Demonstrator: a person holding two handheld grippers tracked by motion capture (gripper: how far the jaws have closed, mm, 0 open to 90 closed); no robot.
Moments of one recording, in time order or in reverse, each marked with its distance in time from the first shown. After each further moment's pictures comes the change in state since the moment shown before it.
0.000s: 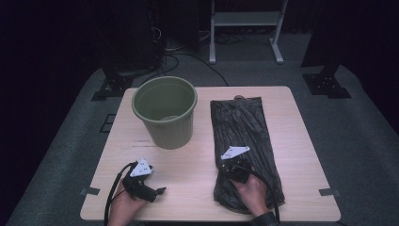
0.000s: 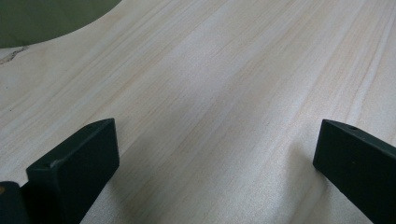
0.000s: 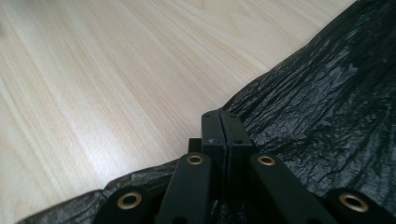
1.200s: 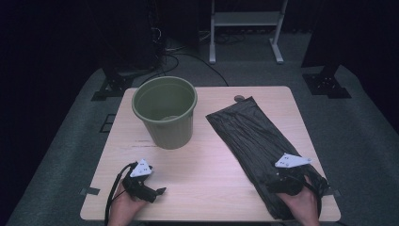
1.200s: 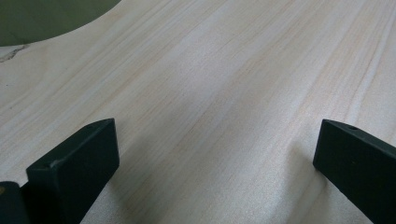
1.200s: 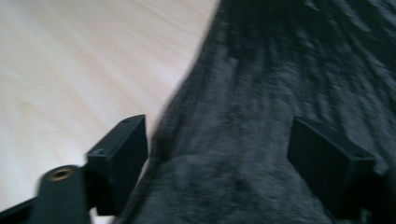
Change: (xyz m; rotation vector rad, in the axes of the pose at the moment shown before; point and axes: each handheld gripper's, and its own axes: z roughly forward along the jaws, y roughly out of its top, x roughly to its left) left arm -0.001 -0.001 -0.001 0.000 0.006 -0.004; right arm -0.059 -0.085 -0.102 -0.090 -0.123 0.083
